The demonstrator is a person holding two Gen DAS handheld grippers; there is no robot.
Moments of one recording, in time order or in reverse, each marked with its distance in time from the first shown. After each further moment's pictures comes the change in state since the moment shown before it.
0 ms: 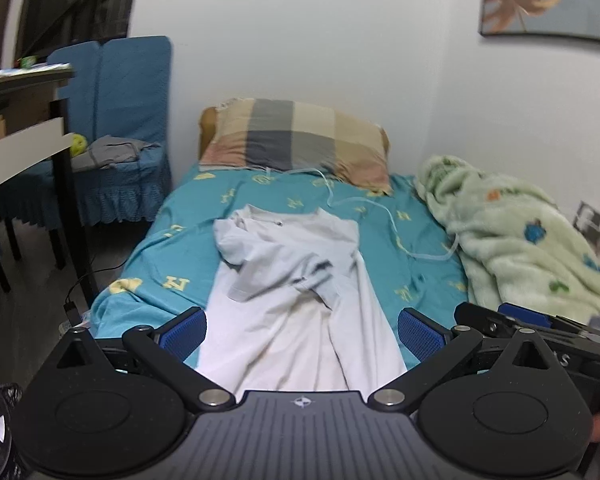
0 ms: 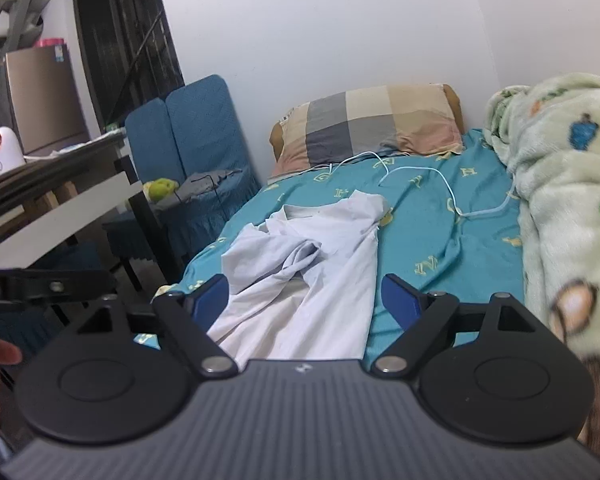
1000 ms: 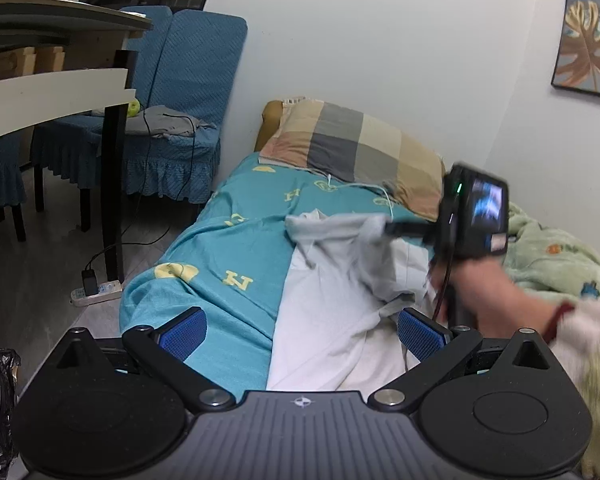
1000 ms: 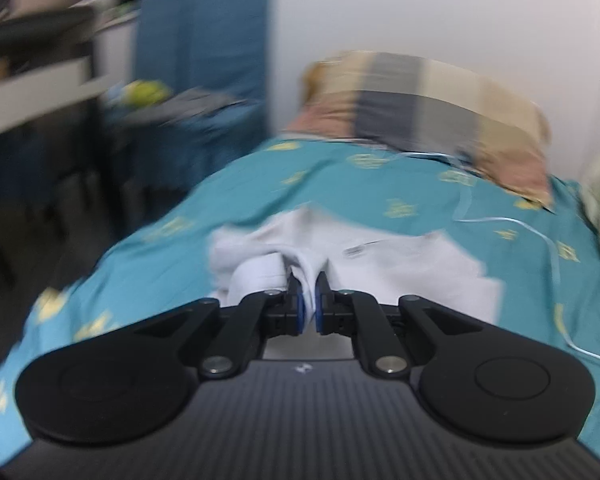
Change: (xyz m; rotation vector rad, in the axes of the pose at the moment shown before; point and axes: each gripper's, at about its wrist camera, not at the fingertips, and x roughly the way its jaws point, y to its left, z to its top) left arm 0.056 0.100 -0.011 -0.192 -0.013 0.045; right arm 0.334 0.044 0.067 -0.266 0.175 -0.096
